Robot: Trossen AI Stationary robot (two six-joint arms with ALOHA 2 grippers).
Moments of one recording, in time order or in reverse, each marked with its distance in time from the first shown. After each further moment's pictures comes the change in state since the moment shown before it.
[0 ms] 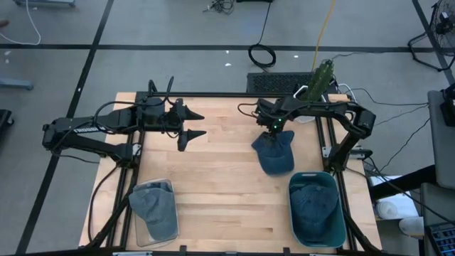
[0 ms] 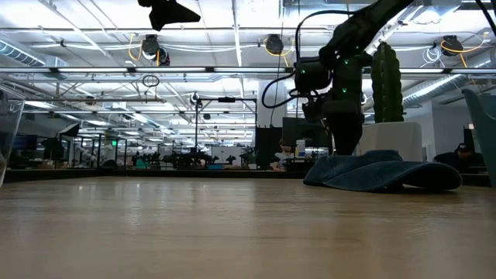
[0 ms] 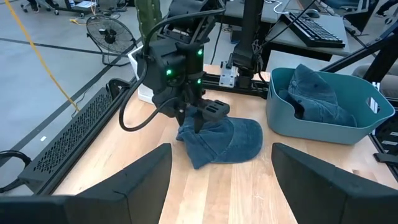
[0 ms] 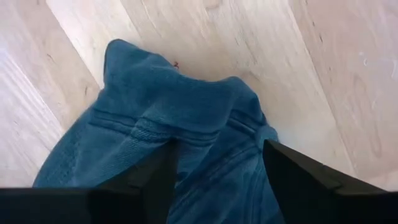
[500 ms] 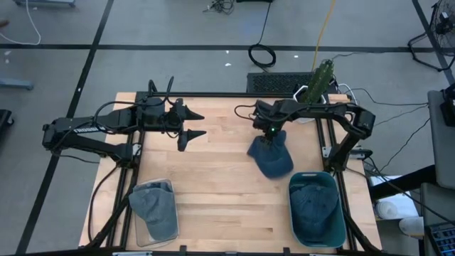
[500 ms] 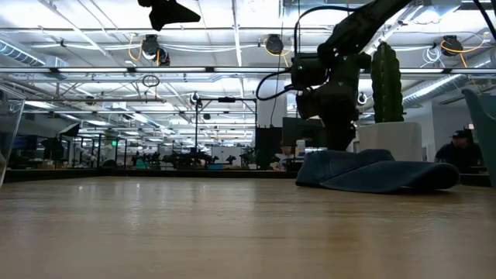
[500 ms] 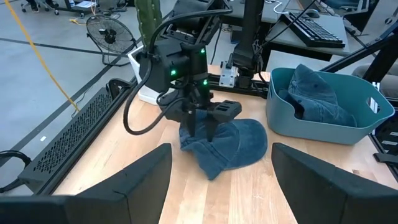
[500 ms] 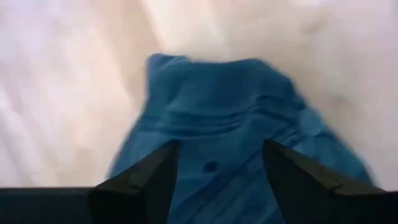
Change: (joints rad) left arm 0.000 0.000 0.000 0.000 0.000 0.000; right arm 0.032 0.000 0.000 0.063 -0.199 0.018
